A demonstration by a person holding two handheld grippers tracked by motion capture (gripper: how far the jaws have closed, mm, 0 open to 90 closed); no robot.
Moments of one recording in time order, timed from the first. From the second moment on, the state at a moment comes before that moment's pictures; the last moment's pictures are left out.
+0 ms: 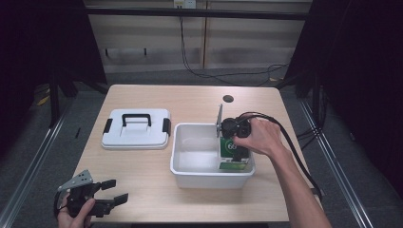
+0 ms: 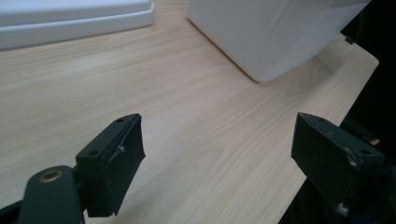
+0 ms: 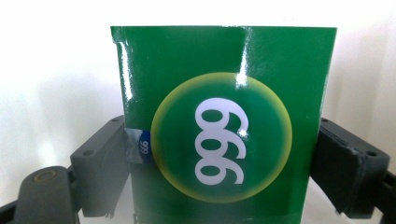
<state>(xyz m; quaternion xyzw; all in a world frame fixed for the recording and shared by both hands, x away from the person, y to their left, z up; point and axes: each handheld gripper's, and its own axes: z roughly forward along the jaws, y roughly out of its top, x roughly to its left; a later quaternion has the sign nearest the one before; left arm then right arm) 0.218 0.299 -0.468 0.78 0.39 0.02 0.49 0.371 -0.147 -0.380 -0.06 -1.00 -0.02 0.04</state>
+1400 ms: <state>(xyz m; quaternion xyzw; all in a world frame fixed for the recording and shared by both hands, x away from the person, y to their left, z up) 0.218 0.299 -0.468 0.78 0.39 0.02 0.49 0.369 -0.135 -0.418 -0.06 -1.00 0.01 0.03</state>
